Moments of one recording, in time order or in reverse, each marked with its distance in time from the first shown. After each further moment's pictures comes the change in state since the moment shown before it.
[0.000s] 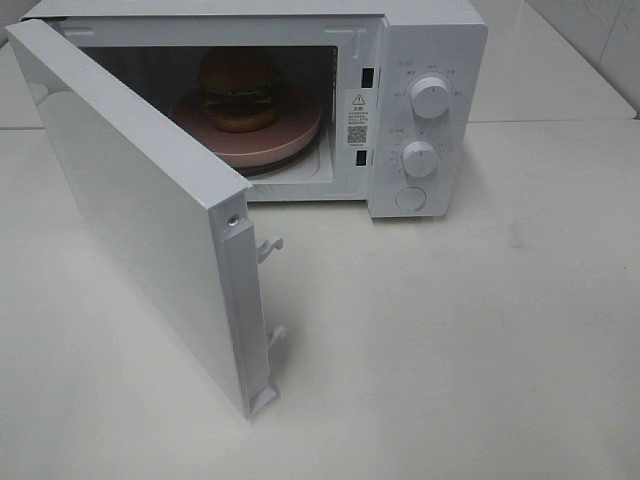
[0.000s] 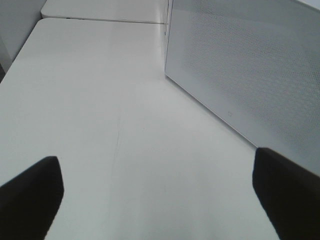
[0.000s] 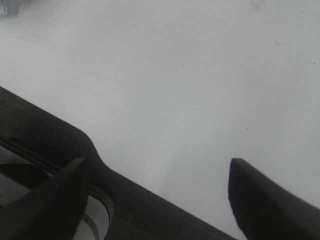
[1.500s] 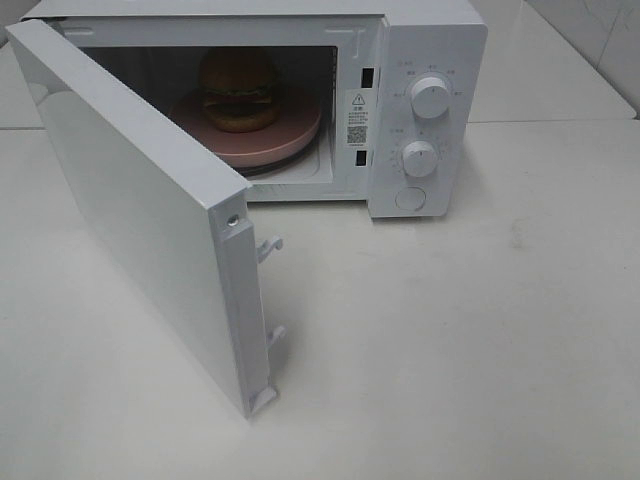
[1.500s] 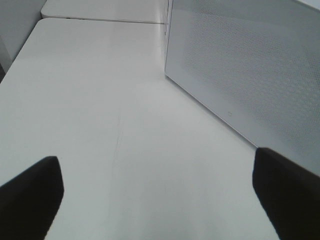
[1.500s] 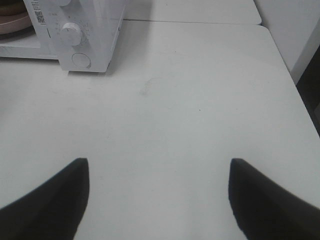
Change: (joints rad) left arm 0.000 0.000 0.000 0.000 0.000 0.000; right arm -0.417 -0.676 0.157 0.001 -0.059 0.000
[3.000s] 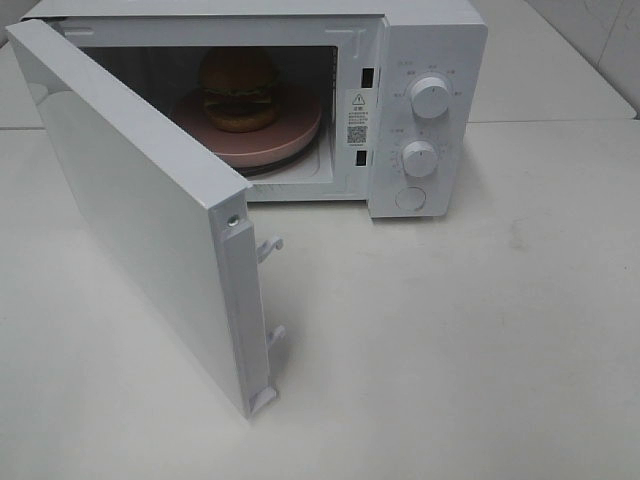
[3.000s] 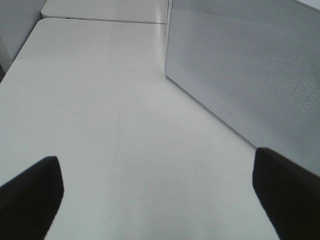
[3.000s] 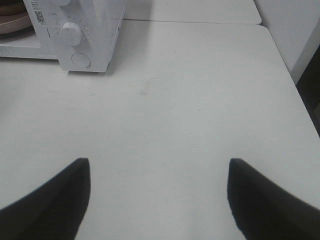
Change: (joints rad) left arm 0.000 0.000 0.000 0.000 0.000 0.000; right arm 0.000 0.000 0.000 0.000 0.000 0.000
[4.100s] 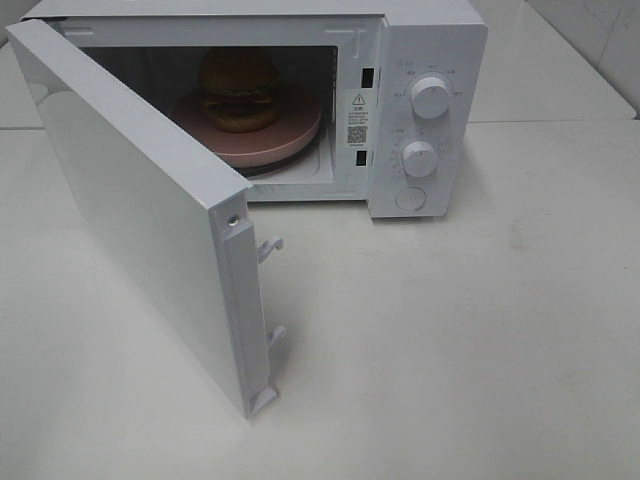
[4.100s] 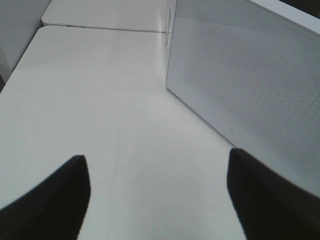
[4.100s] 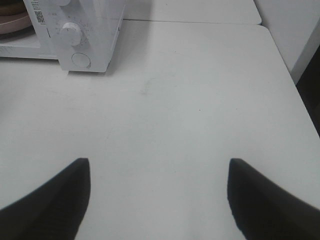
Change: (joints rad) left arm 0.000 0.156 -0.022 -0.002 -0.123 0.000; right arm 0.000 0.000 0.000 0.000 0.000 0.000
